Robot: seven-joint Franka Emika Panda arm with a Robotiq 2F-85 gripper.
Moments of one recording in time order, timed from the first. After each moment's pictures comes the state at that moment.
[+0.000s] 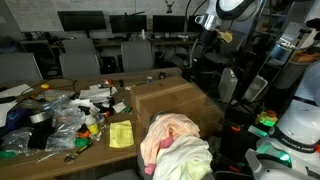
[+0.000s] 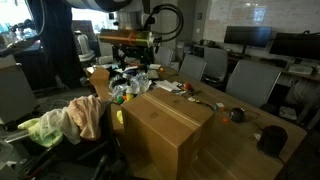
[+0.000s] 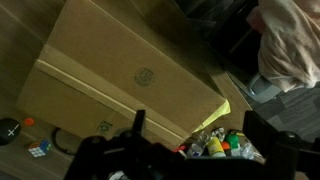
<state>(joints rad) -0.06 -0.39 -0.29 -2.54 -0.01 2.34 -0.42</state>
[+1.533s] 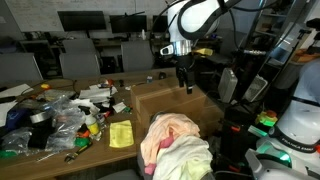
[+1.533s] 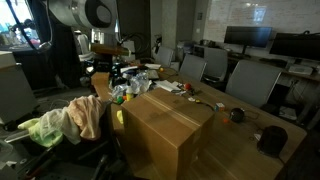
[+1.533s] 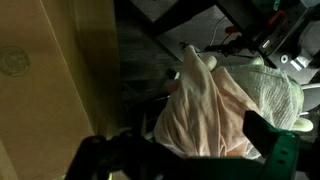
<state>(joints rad) 0.07 -0.07 -0.07 -2.35 0.06 2.04 -0.79</state>
